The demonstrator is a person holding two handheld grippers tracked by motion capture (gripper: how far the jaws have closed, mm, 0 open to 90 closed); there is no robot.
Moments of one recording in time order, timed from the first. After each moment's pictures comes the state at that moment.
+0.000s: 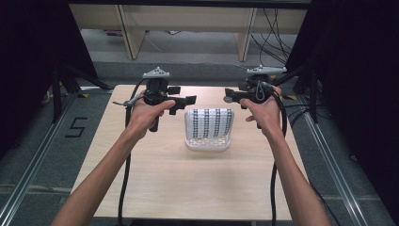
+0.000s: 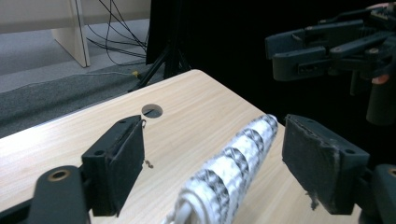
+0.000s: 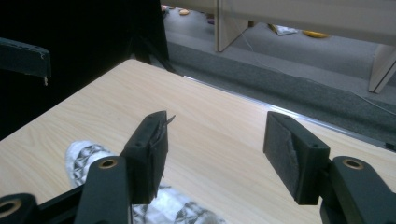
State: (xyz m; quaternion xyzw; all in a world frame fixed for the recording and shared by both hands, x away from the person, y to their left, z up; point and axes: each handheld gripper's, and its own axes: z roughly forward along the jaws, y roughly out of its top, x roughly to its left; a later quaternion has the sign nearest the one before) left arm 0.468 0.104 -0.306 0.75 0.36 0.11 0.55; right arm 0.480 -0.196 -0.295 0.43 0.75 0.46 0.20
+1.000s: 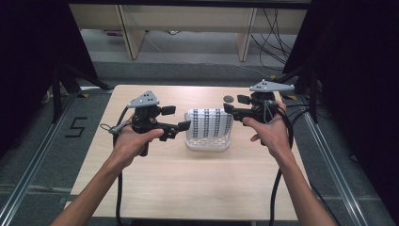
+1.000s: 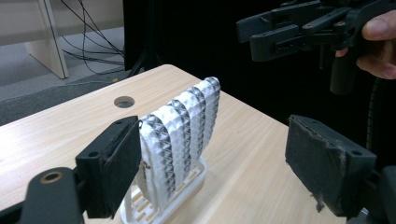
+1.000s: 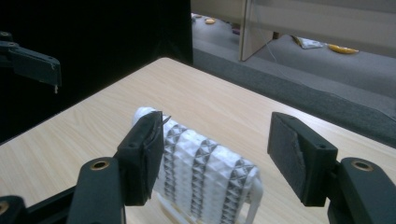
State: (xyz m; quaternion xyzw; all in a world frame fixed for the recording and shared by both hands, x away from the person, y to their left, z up) left arm 0.398 0.121 -0.319 0.76 0.30 0.11 0.57; right arm 0.424 -0.197 -0.297 0.38 0.76 0.49 0.19
